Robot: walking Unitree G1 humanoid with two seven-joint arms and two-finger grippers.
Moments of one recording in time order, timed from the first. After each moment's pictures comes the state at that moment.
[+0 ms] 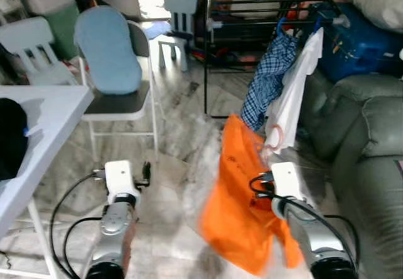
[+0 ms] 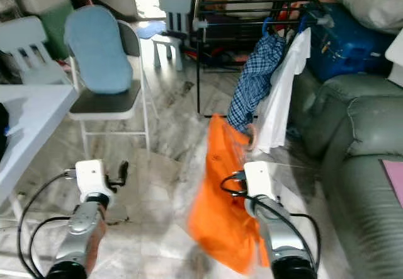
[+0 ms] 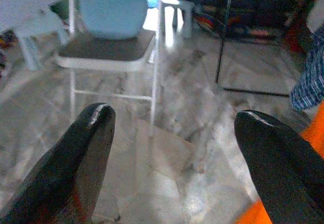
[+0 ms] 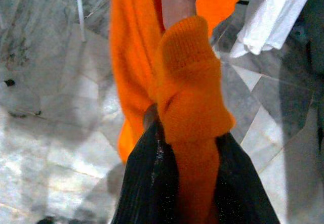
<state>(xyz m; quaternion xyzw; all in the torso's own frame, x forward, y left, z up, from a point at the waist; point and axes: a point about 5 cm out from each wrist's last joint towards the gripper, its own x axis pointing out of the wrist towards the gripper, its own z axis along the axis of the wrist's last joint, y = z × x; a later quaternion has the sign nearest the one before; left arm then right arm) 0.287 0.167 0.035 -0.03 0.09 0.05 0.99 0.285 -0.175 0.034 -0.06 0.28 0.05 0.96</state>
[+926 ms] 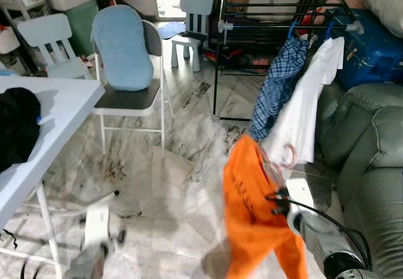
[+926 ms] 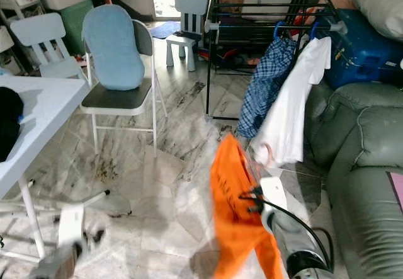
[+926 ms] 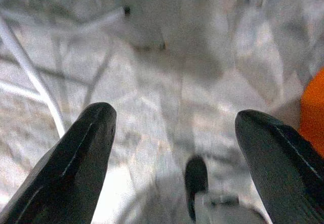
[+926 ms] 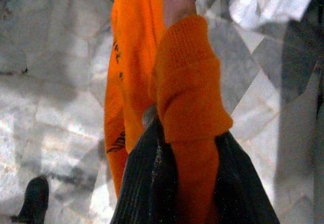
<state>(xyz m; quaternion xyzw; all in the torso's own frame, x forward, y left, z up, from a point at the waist) 0.210 0.238 -0.058 0.00 0.41 0.08 0.91 0.270 -0.216 -0.019 -0.03 0.35 0.04 0.94</state>
